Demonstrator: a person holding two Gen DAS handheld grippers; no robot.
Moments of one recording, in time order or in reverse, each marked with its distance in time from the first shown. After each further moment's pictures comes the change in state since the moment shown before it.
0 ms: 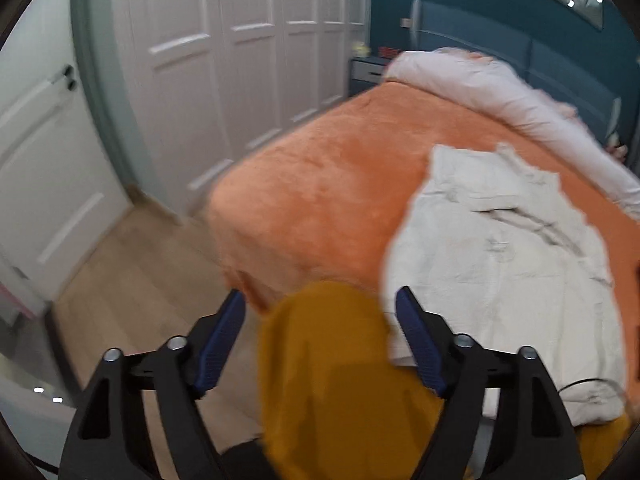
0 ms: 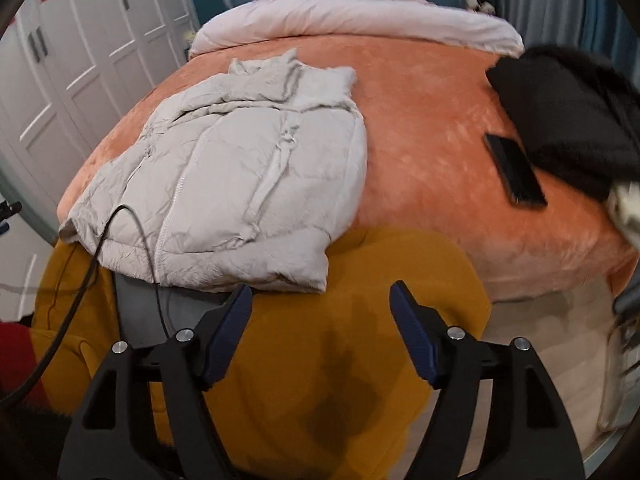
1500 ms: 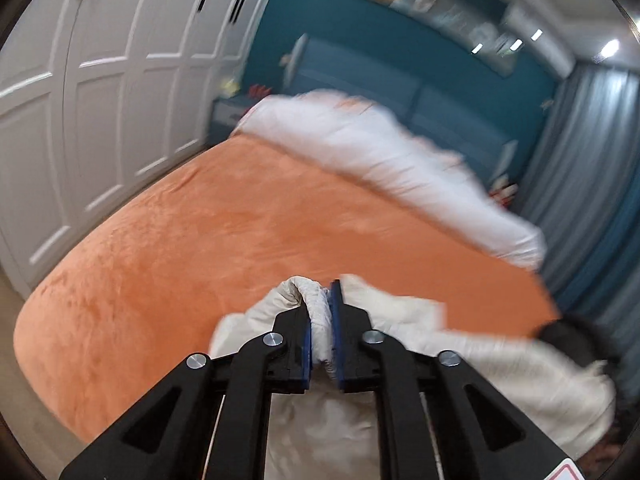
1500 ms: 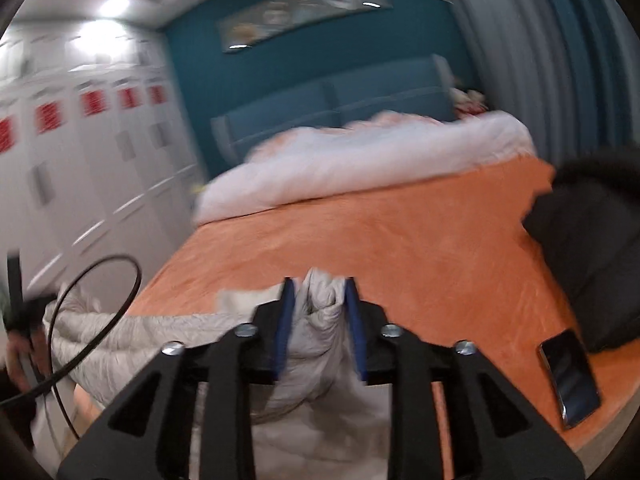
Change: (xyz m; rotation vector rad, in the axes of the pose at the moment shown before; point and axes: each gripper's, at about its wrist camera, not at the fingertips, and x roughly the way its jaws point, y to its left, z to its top) left arm 0.108 -0.182 0.206 0.040 -0.116 -0.396; right arm 0.029 -0.014 0.254 0.185 -0.524 0.069
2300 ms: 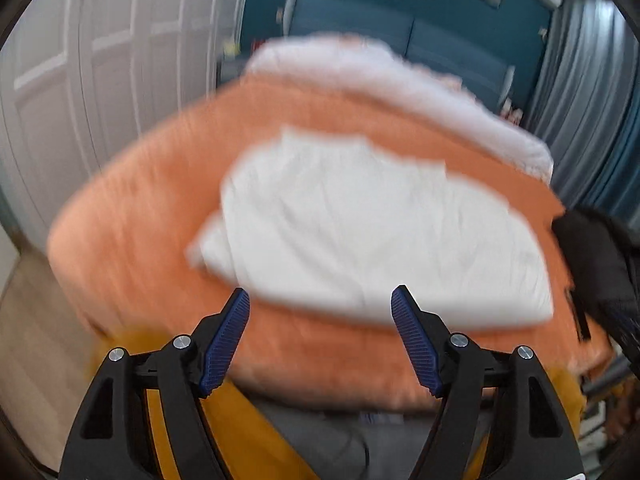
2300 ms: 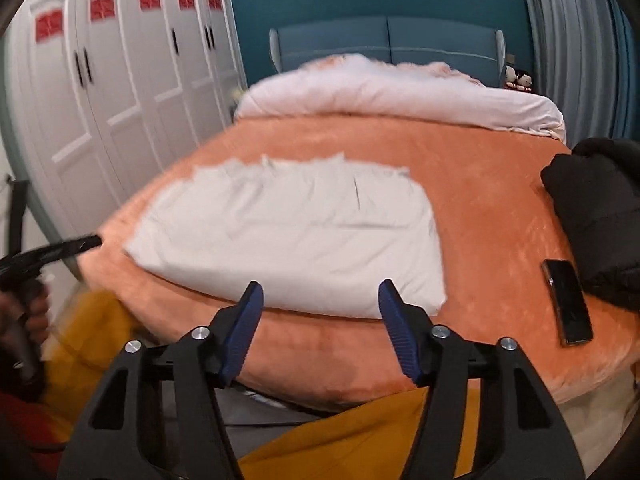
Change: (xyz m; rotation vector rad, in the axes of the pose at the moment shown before) left arm -0.114 0.008 -0.204 0.089 0.200 0.047; right arm -0.069 0.042 -0.146 -0.305 0.268 0.102
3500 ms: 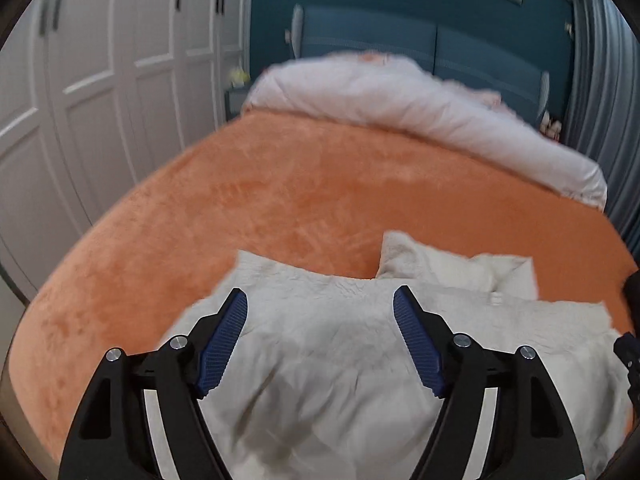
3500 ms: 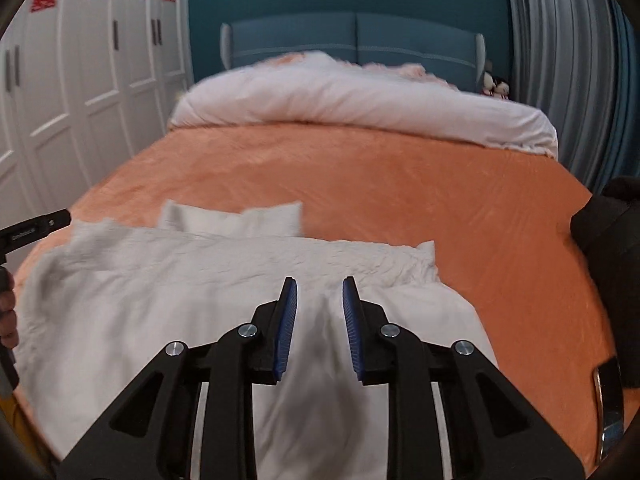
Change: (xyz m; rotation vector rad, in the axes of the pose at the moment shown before) left arm 0.200 -0.019 0.186 0.055 -0.109 0.150; right arm 0.220 -0.019 0.121 0.032 -0.015 -0.203
